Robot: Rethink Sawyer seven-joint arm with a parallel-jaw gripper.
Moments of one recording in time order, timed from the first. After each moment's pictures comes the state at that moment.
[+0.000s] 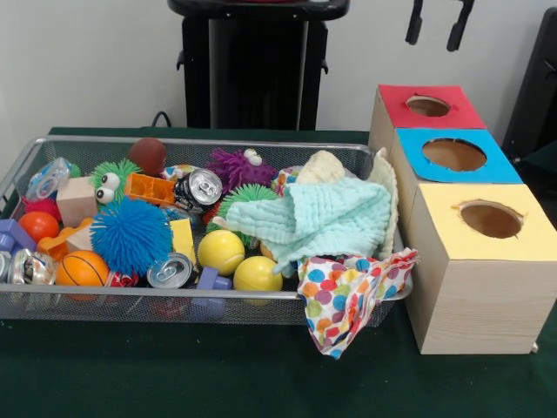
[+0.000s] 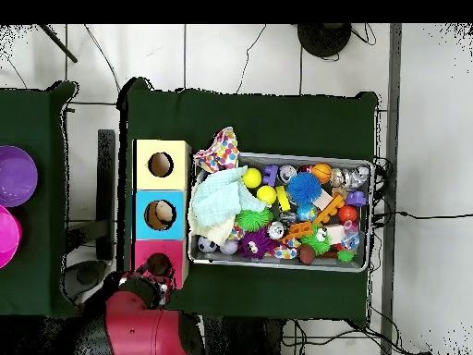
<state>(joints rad) 0.39 -0.97 -0.32 2.04 0.07 0.39 1.92</state>
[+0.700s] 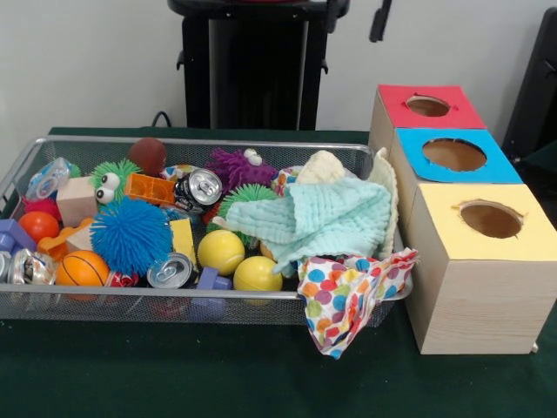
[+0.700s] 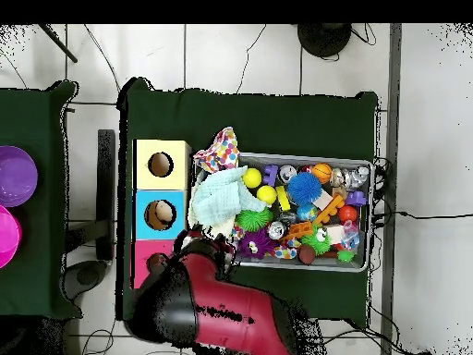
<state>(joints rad) 0.08 -1.04 -0.29 1.97 0.06 0.39 1.92</state>
